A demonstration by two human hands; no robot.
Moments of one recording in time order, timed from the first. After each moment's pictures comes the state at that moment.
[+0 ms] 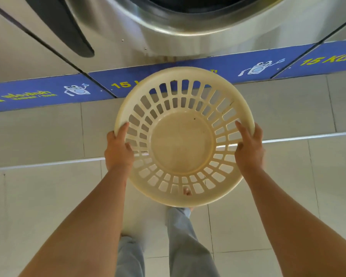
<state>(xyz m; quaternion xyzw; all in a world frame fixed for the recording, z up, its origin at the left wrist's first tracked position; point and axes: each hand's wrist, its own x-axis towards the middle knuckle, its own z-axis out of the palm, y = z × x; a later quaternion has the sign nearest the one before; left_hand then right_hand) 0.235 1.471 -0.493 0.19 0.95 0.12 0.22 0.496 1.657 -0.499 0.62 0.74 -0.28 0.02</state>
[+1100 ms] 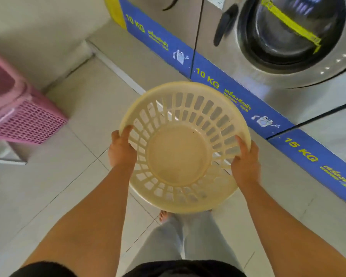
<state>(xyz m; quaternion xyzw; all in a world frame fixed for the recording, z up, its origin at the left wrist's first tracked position) 0.088 0.859 -0.267 -0.18 0.95 0.23 0.08 0.153 1.170 -0.286 0.28 0.92 -0.26 0.09</state>
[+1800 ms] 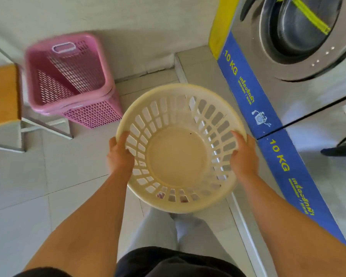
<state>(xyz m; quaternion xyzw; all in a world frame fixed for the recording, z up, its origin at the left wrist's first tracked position) -0.064 0.626 -0.260 -0.45 0.84 0.29 0.01 -0.188 0.922 -0.262 0.02 0.96 -0.24 0.16</state>
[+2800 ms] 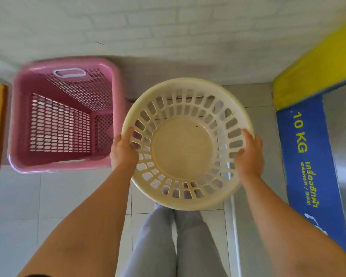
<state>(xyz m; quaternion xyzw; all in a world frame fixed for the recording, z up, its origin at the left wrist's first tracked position) -0.425 0.359 -0.384 -0.56 0.78 0.28 0.05 -0.605 0.613 -0.403 -0.06 0.96 -0.21 0.17</state>
